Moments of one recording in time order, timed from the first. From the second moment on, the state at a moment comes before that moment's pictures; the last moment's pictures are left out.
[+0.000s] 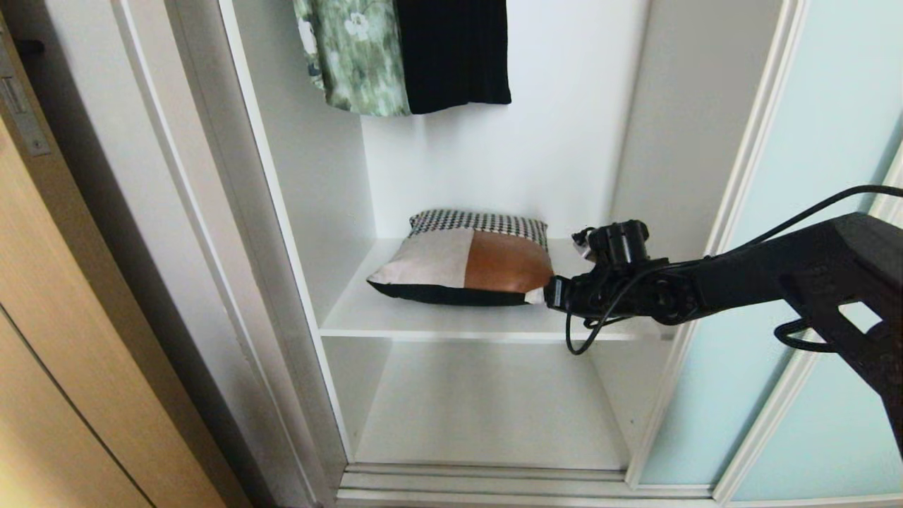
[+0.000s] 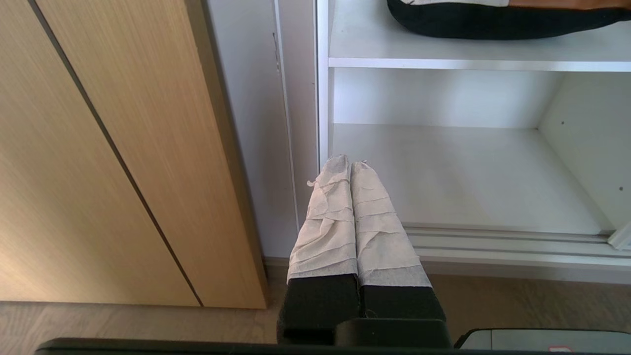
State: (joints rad) left arm 0.00 0.00 -0.04 0.11 -0.01 0.01; right arm 0.31 2.30 -1.58 -0.20 0.26 0.44
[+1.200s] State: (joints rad) left arm 0.00 0.00 -0.06 0.11 0.01 0.02; right arm 0.23 2.60 -1.93 -0.32 0.27 0.55
